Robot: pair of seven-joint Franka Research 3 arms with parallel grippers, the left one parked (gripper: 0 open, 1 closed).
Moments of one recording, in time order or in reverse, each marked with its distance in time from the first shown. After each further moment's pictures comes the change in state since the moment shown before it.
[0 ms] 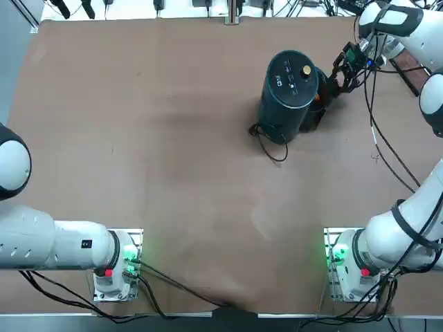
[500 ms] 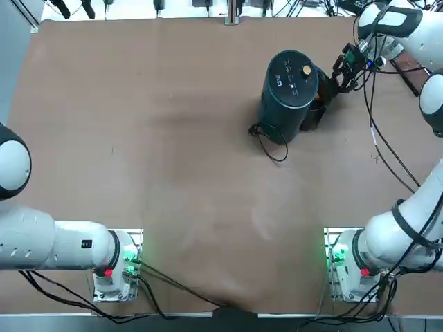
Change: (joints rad) arm 0.002 -0.007 0.000 -0.002 0.000 -0.002 0.001
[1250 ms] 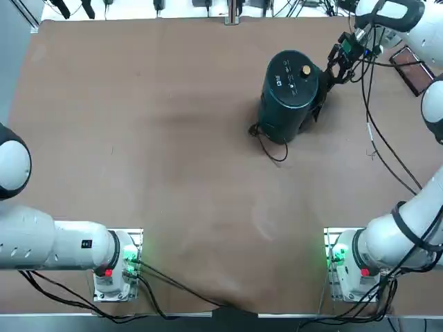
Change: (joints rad) arm 0.072 -0.077 0.002 0.004 0.000 -0.044 0.000
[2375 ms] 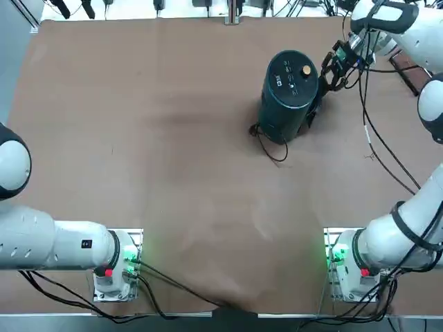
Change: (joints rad) arm 0.003 0.035 0.001 -0.031 0.107 -0.005 -0.086
